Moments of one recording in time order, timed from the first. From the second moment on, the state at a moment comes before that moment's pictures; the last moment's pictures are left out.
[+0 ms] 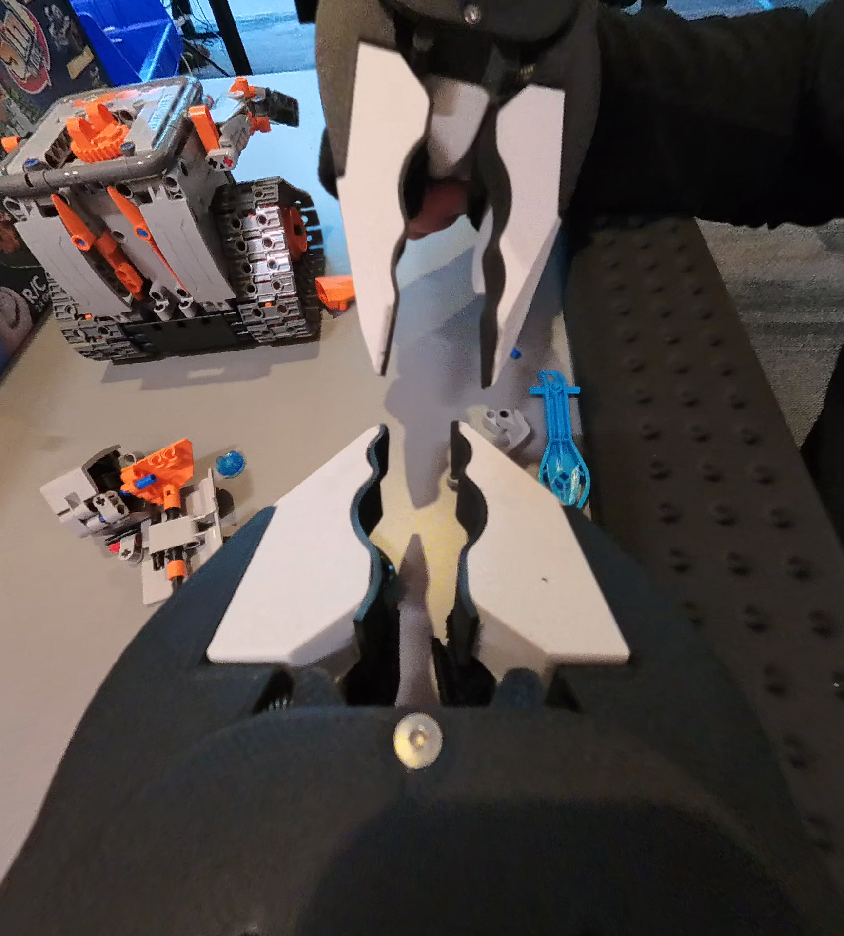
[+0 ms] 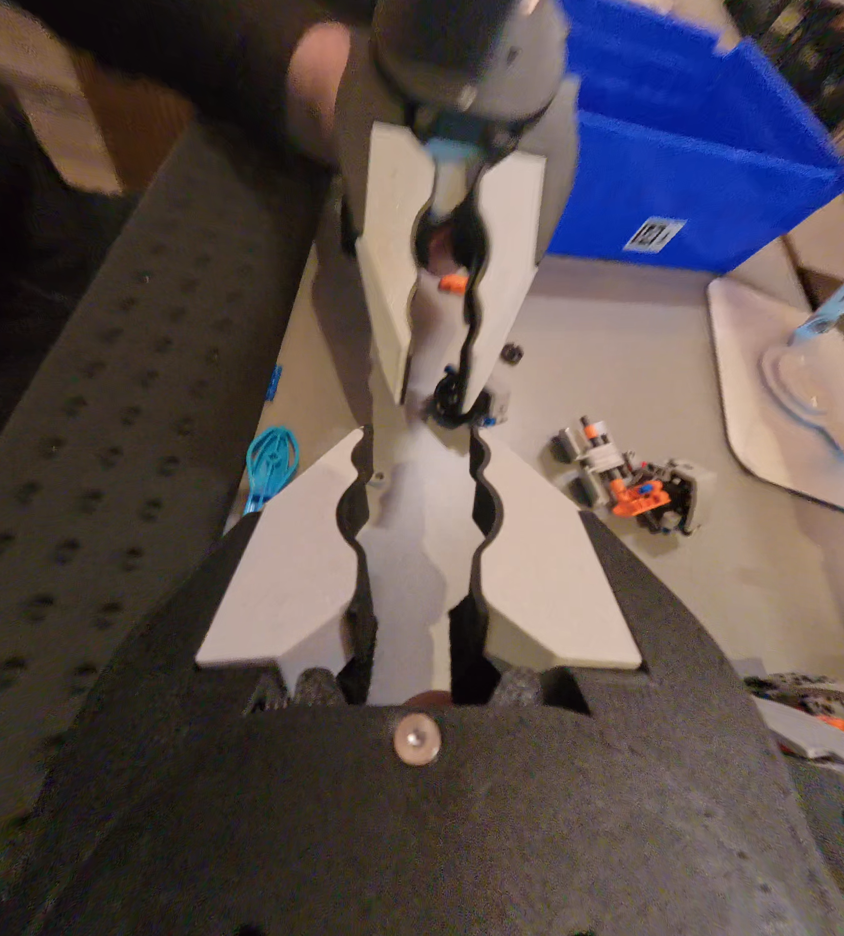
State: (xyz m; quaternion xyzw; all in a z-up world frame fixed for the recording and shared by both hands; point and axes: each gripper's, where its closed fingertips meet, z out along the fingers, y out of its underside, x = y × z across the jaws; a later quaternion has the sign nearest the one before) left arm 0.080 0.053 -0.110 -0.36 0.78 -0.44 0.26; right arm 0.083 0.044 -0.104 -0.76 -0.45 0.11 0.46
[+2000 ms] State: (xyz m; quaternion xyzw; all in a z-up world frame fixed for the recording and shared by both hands) left arm 0.087 0.067 -0.112 -0.39 0.76 -0.44 0.29; right arm 0.108 0.038 -0.179 -0.86 -0.39 0.14 0.29
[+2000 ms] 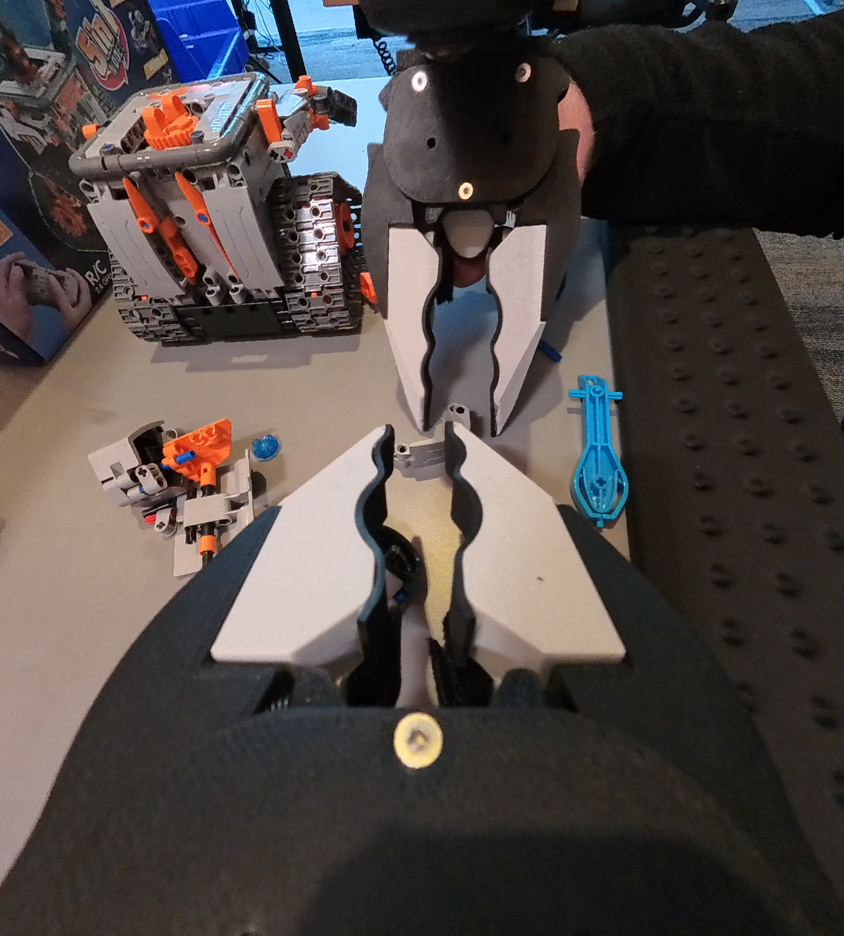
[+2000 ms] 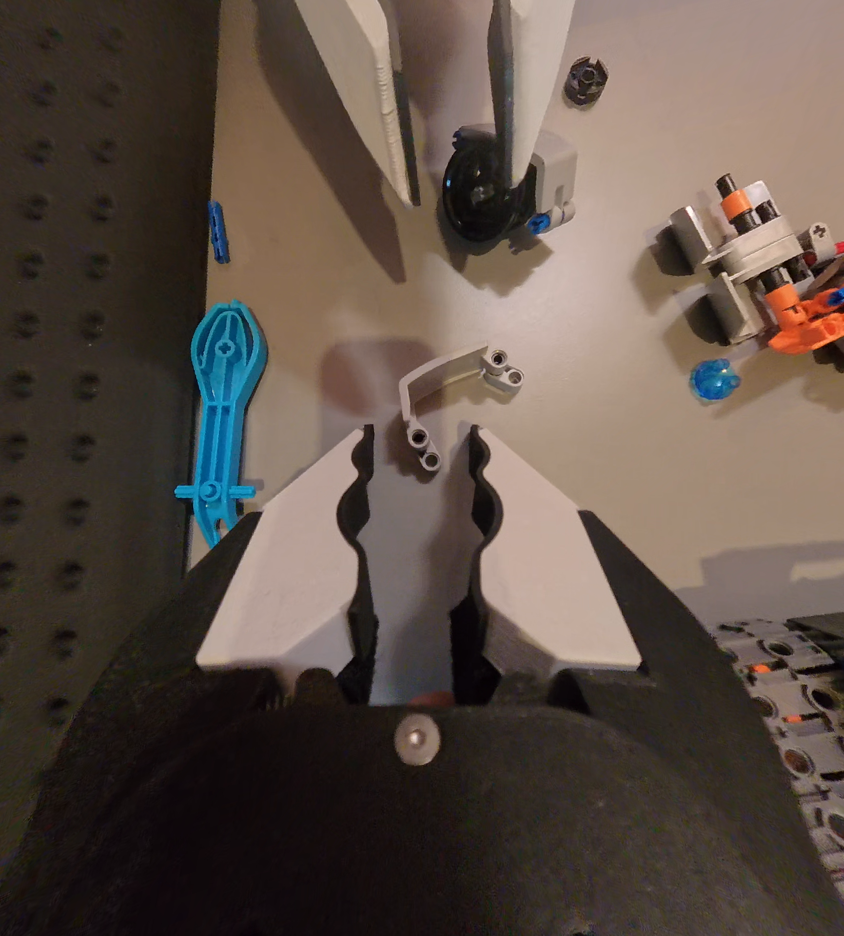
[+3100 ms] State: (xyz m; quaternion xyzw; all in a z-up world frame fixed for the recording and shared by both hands) left arm 0.093 0.077 -0.111 -0.40 0.75 -0.43 0.30; right arm 0.103 0.051 -0.149 -0.82 -0.41 0.10 0.37
